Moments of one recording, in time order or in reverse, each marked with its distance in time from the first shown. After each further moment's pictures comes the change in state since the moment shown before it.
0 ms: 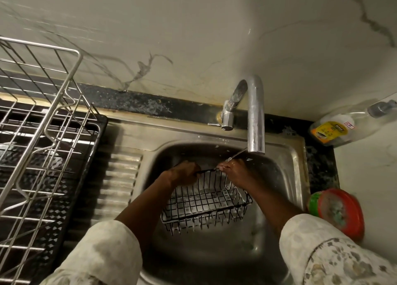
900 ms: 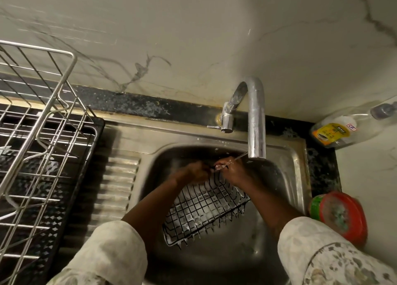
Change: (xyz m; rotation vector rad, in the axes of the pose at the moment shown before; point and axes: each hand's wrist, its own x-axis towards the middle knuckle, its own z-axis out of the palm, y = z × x) left_hand 0.019 0.024 -0.001 -0.459 -0.034 -0.145; right_hand 0.022 0.006 0.014 0.041 -0.007 0.028
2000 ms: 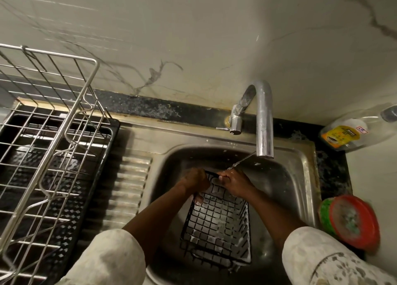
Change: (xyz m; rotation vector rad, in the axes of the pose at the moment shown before) left_hand -0.033 -0.004 0.009 0.125 0.052 -0.238; right_hand -0.016 -0.004 0.025 -0.103 -0.089 -0.128
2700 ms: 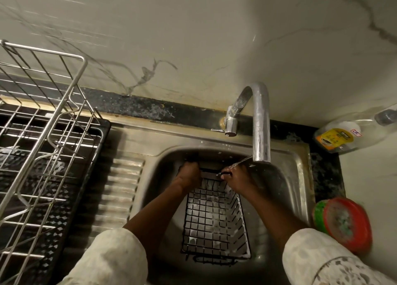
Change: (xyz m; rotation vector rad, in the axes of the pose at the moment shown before) left_hand 0.027 -0.001 0.000 0.100 0.322 0.137; right_hand -0.002 -0.002 -0.028 0.041 0.132 0.178
